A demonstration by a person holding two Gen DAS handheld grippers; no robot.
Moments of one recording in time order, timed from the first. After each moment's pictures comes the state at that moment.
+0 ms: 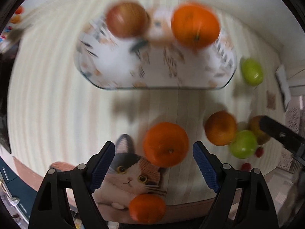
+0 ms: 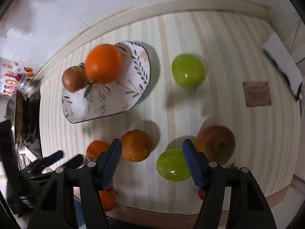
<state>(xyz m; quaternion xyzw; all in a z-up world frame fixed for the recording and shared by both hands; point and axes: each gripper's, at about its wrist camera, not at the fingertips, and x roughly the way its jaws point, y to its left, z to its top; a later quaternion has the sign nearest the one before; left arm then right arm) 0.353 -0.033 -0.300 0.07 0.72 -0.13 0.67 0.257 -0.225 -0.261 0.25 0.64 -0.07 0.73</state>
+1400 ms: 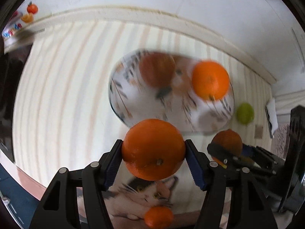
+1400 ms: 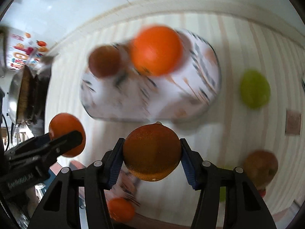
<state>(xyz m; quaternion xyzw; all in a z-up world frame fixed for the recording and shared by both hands) 0.417 0.016 -0.221 0.00 0.68 -0.13 0.72 0.324 -0.123 -0.267 0.19 0.64 0.02 0.75</state>
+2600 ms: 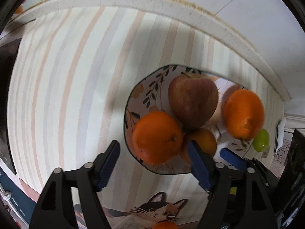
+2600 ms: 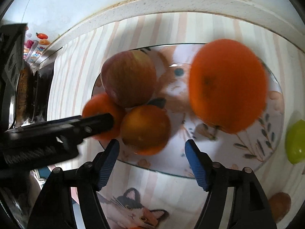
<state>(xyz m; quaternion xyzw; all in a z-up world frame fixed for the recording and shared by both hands) 0.484 0.038 -0.284 -0.02 0.73 -0.10 0.67 0.399 -0.086 -0.306 0.18 0.66 0.05 0.73</state>
